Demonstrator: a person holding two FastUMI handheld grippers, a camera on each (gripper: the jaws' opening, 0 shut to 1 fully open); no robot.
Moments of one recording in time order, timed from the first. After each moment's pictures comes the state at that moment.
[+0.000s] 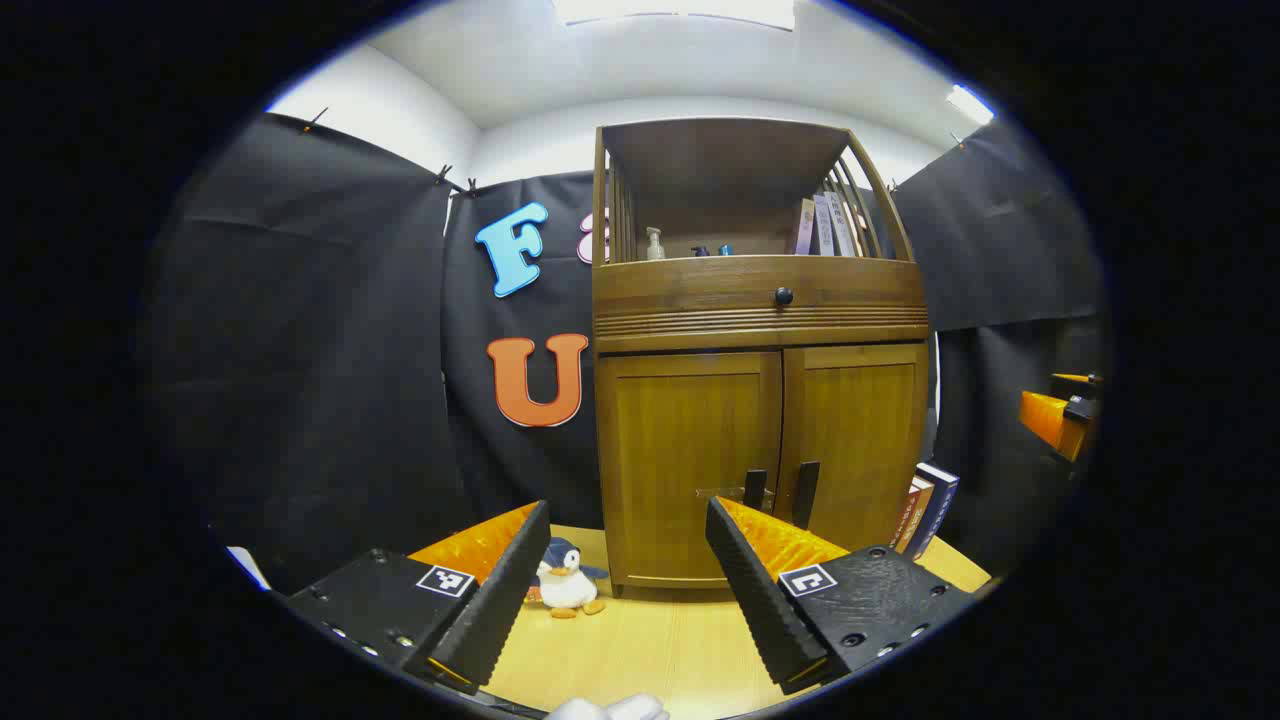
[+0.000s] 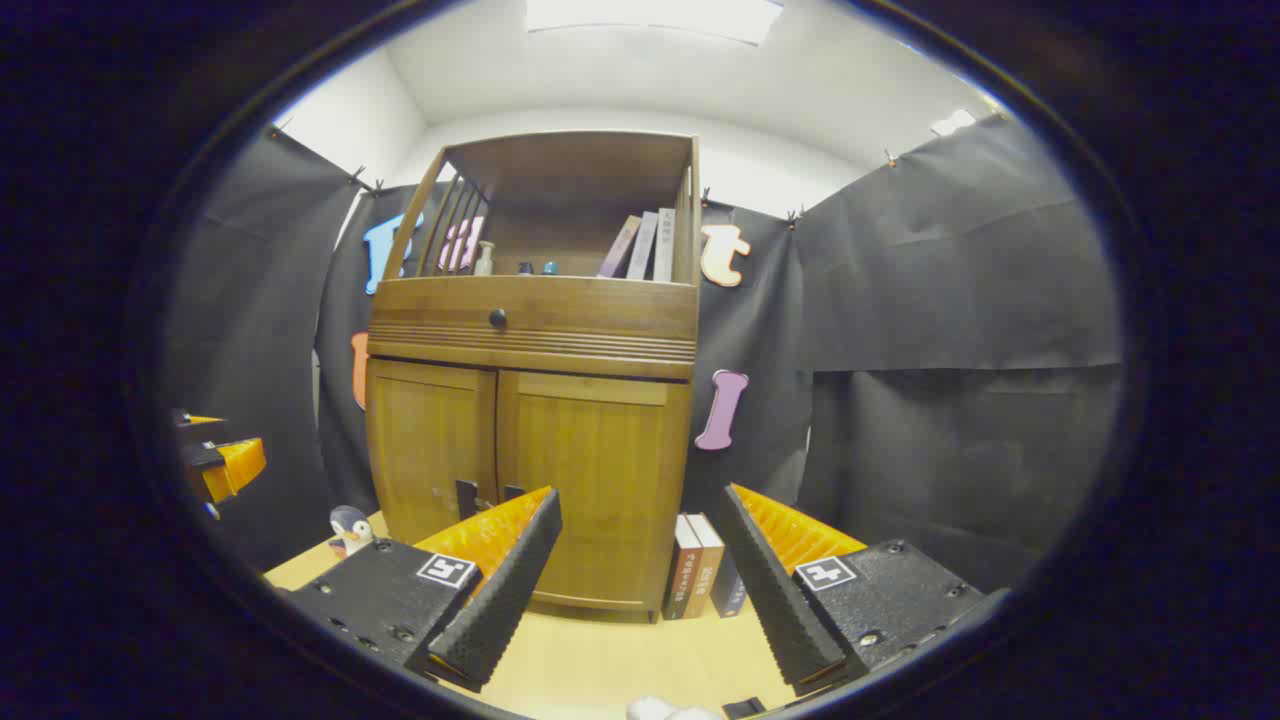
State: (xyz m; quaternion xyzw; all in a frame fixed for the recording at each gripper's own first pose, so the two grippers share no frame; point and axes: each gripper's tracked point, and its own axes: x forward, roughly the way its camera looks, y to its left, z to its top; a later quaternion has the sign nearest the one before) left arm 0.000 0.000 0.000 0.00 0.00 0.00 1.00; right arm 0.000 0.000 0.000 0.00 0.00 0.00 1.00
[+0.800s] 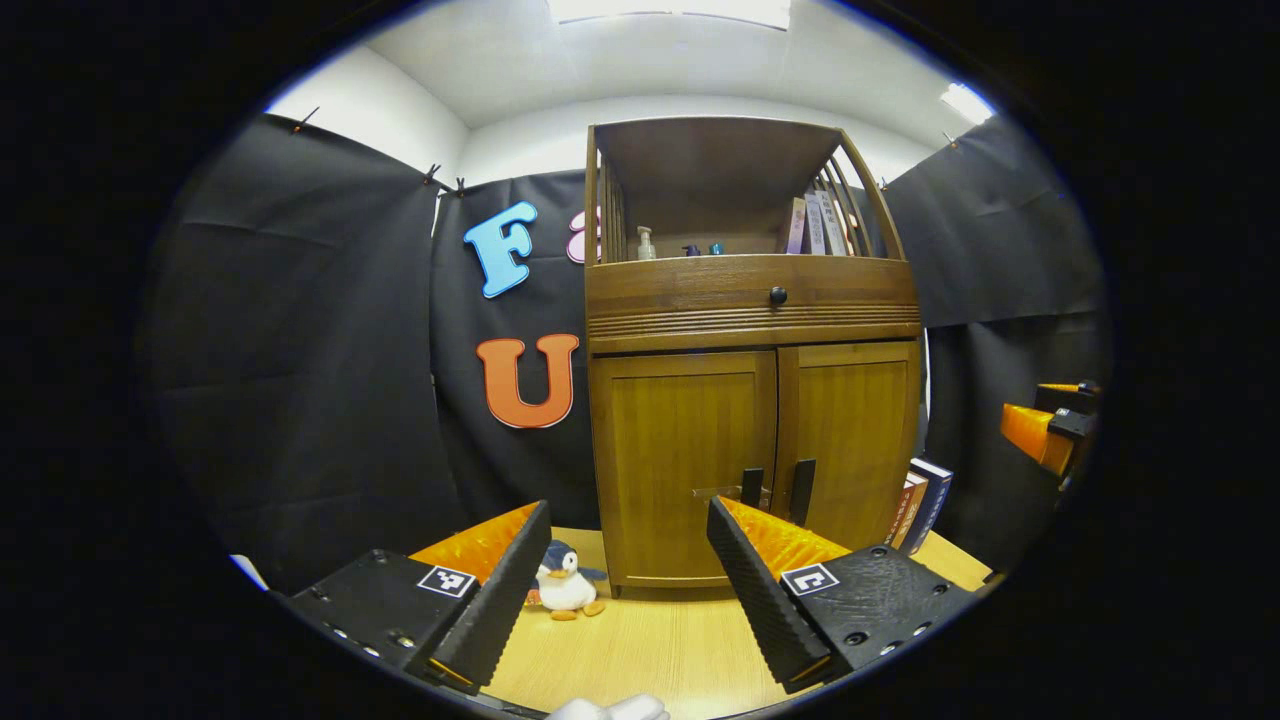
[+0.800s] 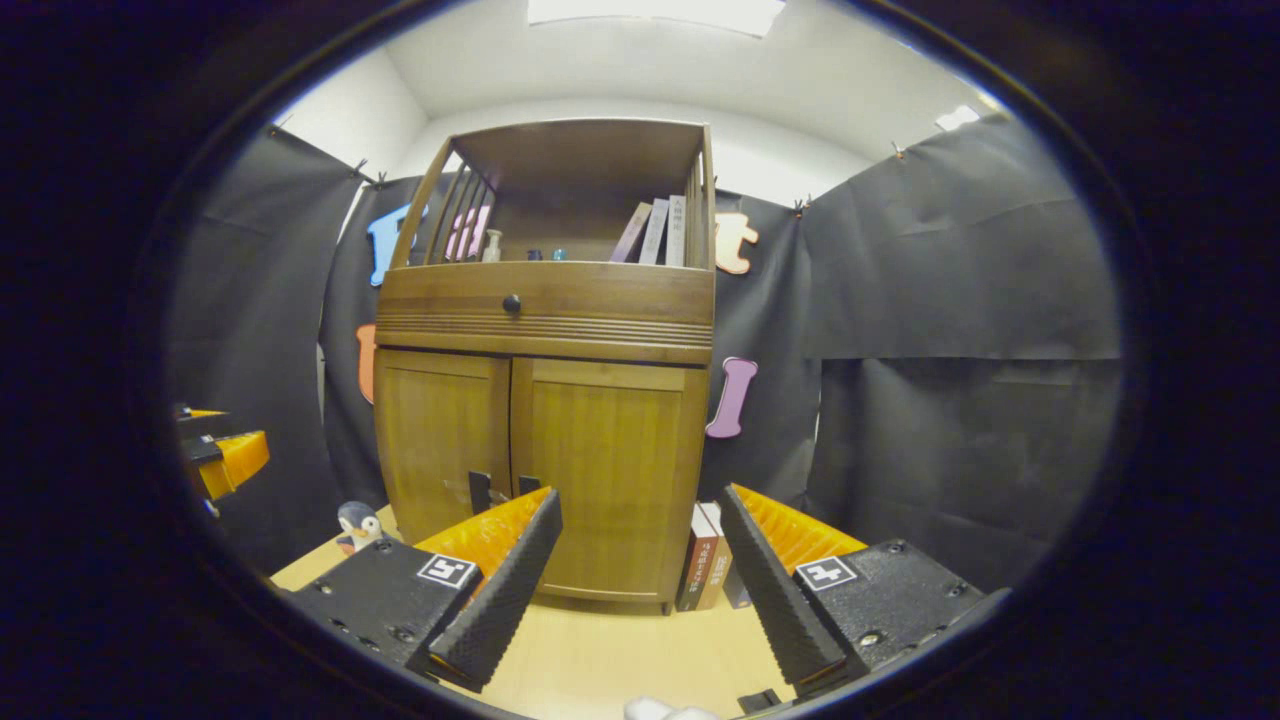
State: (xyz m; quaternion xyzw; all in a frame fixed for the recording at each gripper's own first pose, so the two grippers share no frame) left arm 0.006 0.002 -0.003 0.00 0.01 -0.02 1.00; right arm 0.001 0.007 -0.012 0.00 0.02 0.00 1.00
